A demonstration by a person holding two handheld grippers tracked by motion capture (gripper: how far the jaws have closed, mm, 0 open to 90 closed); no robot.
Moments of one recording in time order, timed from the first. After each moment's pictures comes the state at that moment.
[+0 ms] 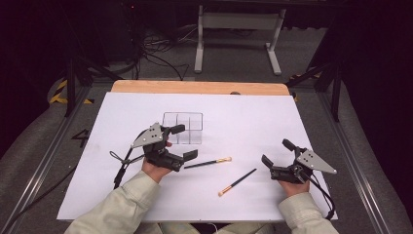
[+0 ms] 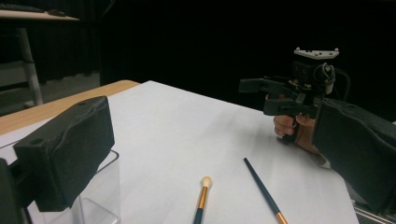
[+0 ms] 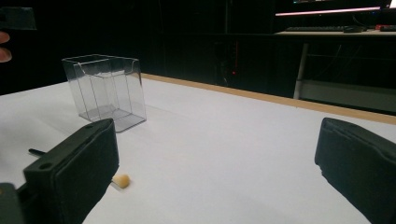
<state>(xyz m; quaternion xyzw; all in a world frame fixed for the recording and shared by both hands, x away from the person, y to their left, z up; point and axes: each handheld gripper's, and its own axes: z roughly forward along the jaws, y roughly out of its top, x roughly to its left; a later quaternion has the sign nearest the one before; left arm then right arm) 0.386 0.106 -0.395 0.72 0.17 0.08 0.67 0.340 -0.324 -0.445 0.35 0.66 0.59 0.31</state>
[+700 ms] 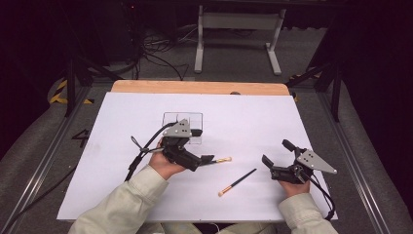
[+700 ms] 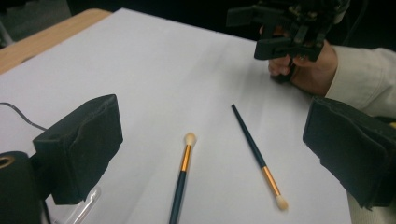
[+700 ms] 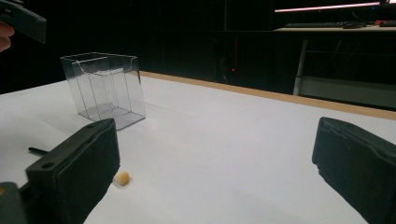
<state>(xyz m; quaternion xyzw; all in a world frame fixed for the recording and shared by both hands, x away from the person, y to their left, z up) 0.391 0.060 -0.364 0.84 0.16 0.05 0.51 0.339 -0.324 -0.445 0.35 0.66 0.59 0.31</state>
